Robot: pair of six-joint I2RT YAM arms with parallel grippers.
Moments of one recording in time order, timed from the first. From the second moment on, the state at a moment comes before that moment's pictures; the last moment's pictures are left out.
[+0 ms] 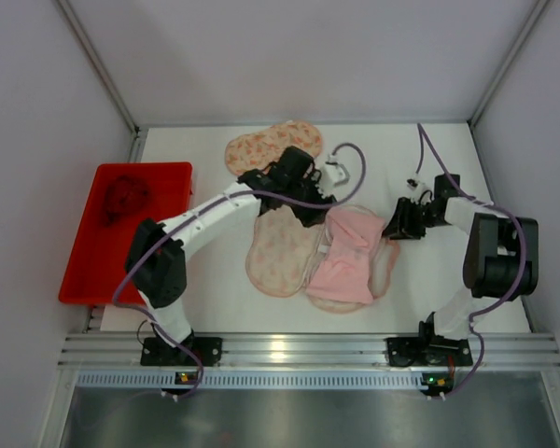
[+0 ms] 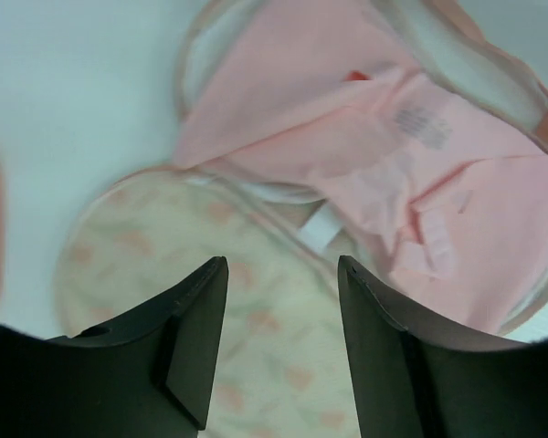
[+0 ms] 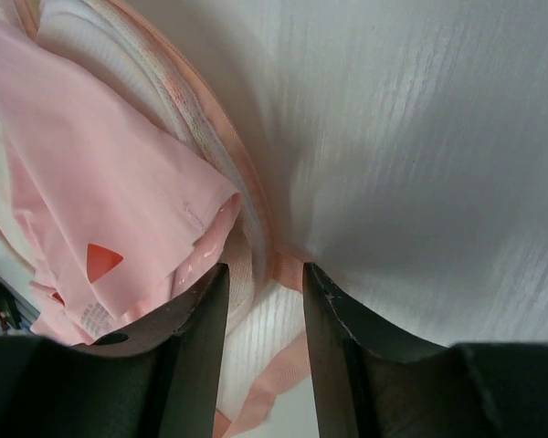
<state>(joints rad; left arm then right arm) -0.83 1.81 1.50 -0.53 0.29 0.30 -0.12 1.70 0.91 -0.43 -0.65 0.02</state>
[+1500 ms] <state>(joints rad) -0.31 1.87 1.19 -0.58 0.36 -0.05 -0.18 1.48 0.86 -0.64 -0.65 0.01</state>
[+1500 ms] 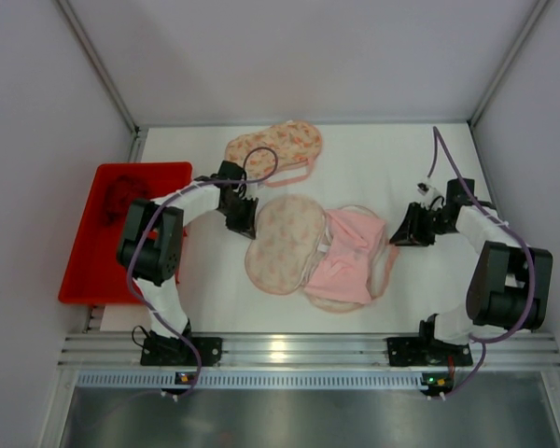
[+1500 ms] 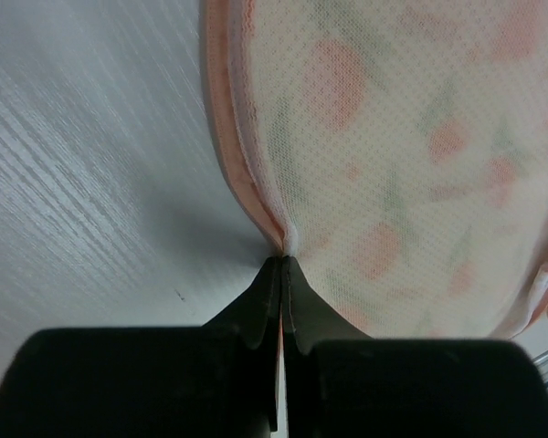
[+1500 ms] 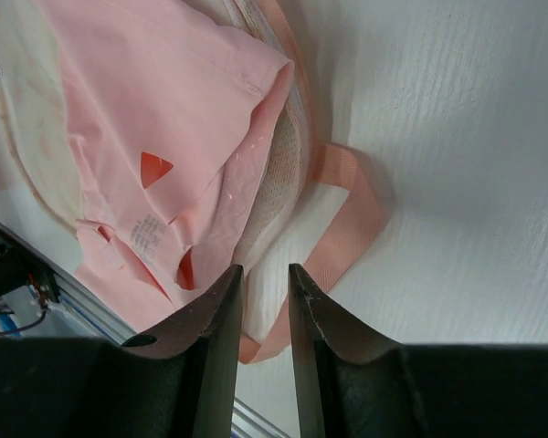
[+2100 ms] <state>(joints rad) -0.28 1.76 1.47 -0.59 0.47 0.04 -0.21 1.49 0.86 -0.65 -0.73 0.04</state>
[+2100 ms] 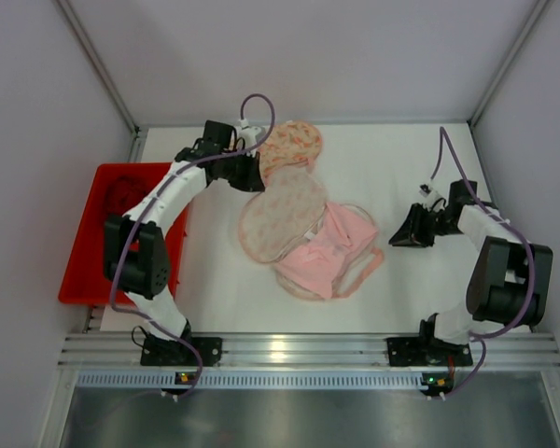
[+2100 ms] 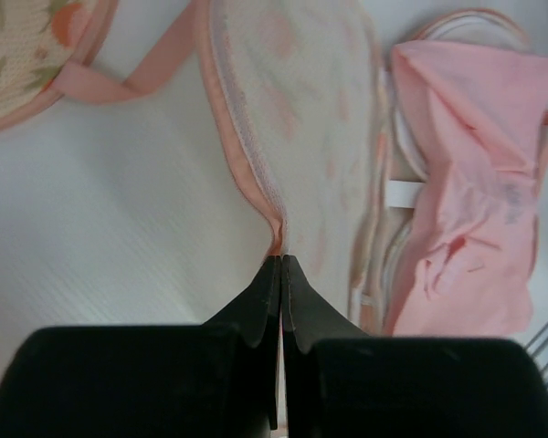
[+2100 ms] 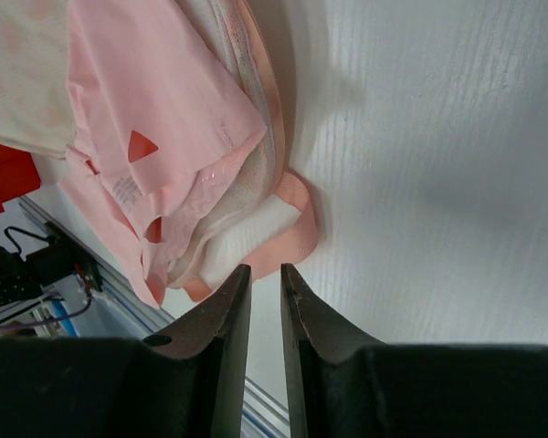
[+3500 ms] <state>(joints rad) -0.99 1.81 1.26 -0.40 0.45 0.08 -0.25 1.55 1.02 -0.70 -0.72 0.03</state>
